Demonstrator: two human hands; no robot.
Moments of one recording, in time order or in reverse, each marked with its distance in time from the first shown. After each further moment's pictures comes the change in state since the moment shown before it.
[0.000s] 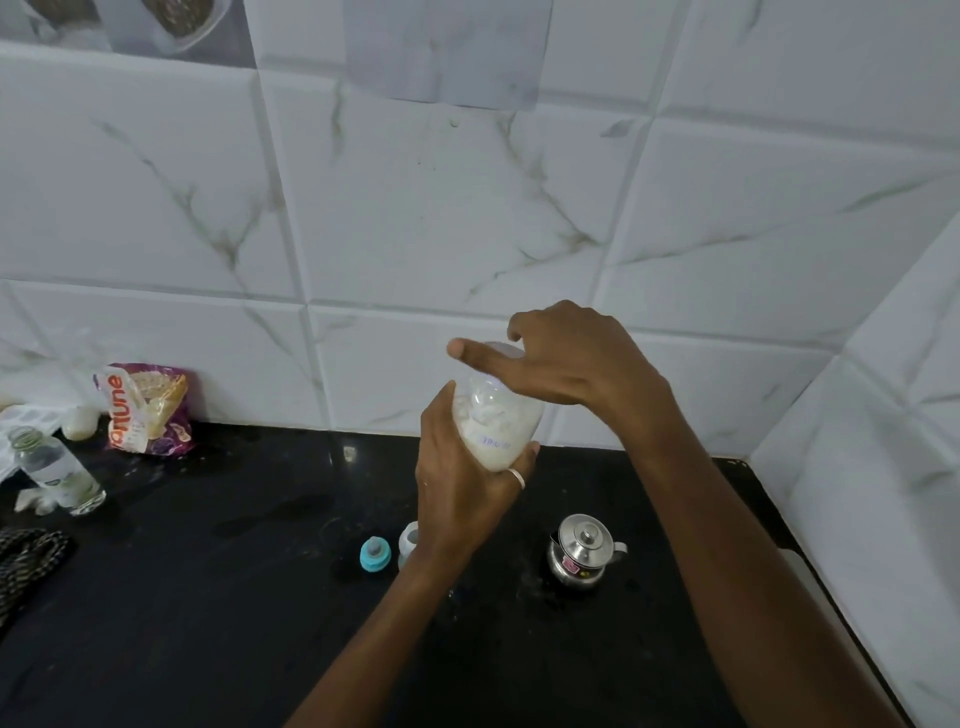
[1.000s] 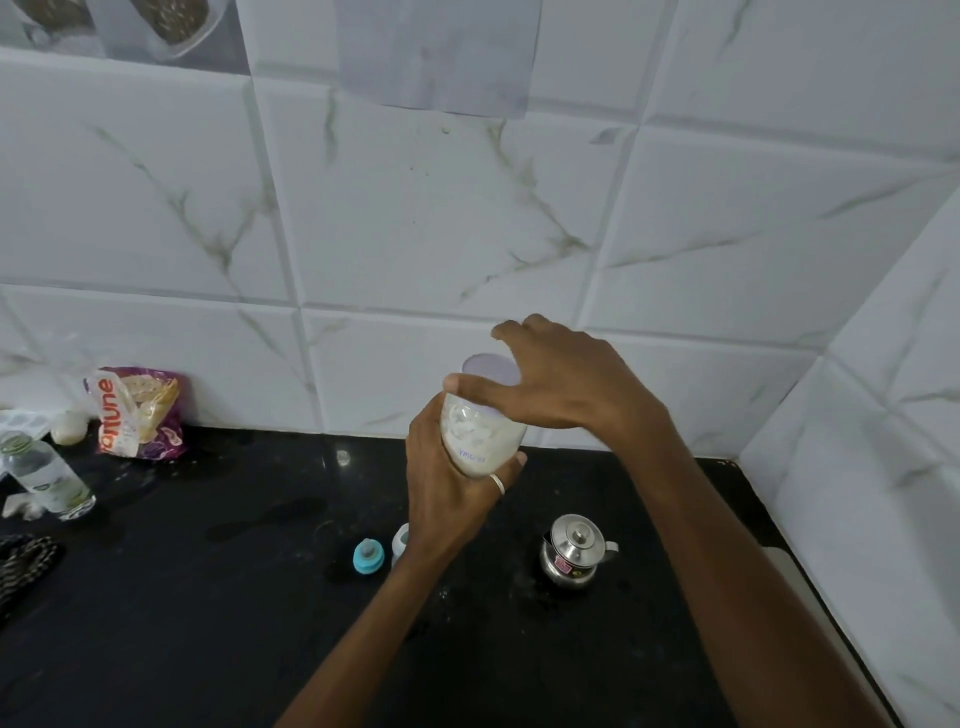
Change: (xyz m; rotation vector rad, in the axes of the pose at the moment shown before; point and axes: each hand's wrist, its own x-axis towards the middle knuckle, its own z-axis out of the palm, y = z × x) left_hand 0.004 -0.004 -0.007 -0.176 -0.023 0.066; right_hand -0.024 -0.004 -0.002 0.096 -0.101 0.021
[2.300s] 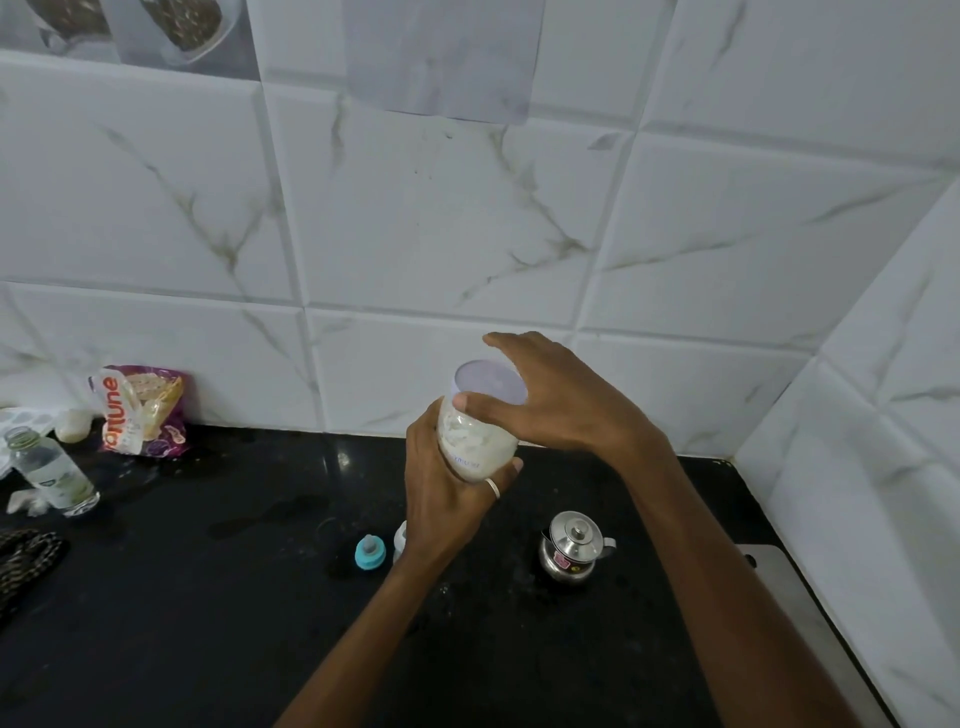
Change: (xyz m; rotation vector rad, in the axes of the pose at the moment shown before) left_hand -0.008 -0.016 -0.007 0.044 -0.064 -0.105; right_hand -0.014 0.006 0.023 0.293 0.068 -0.101
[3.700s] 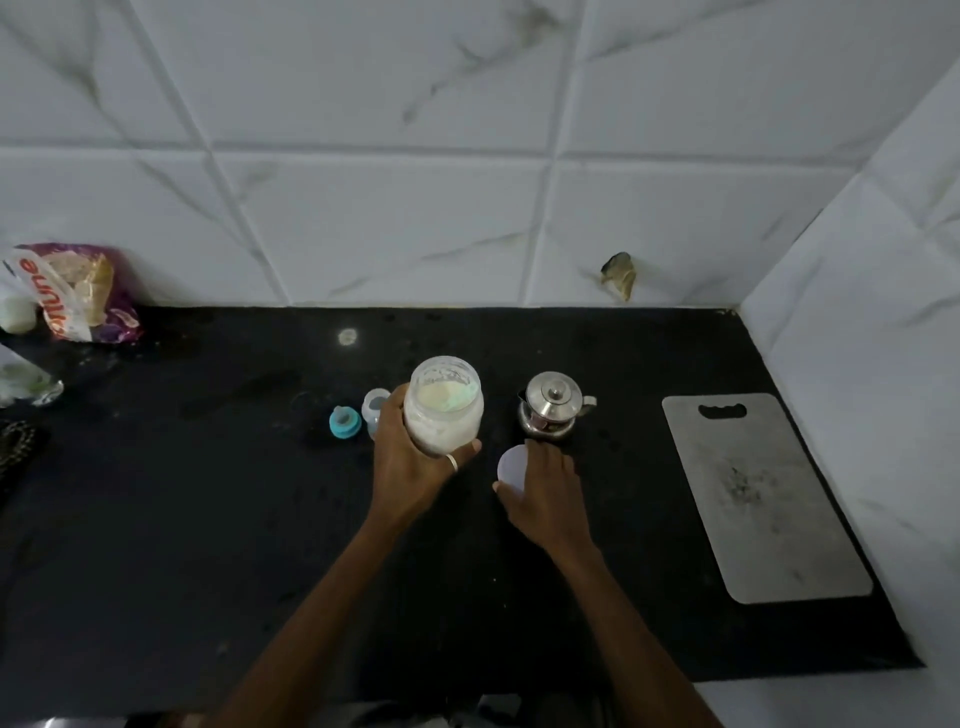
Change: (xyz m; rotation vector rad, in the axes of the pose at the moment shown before) left_hand -0.096 -0.081 0.015 0.056 -0.181 -0.288; right_hand -0.138 0.158 0.267 0.132 -0.030 0.517
